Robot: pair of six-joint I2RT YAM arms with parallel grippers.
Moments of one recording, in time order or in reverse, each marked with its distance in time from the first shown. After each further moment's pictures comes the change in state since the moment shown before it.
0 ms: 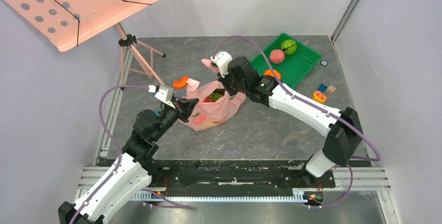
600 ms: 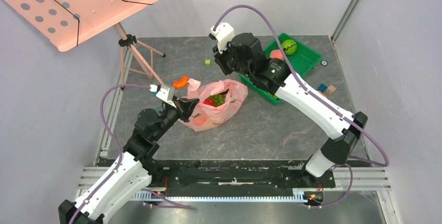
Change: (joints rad) left arm 0.000 0.018 0.000 0.000 -0.006 -0.001; right arm 0.025 0.012 0.403 -0.136 0.031 0.011
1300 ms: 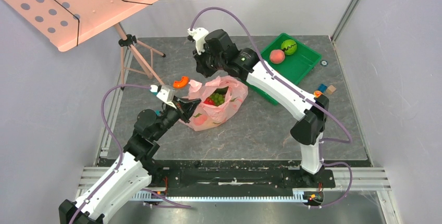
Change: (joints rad) left arm 0.000 -0.001 -0.010 0.047 0.045 0.000; right arm 0.008 0.340 0.348 -0.181 -0.197 0.125
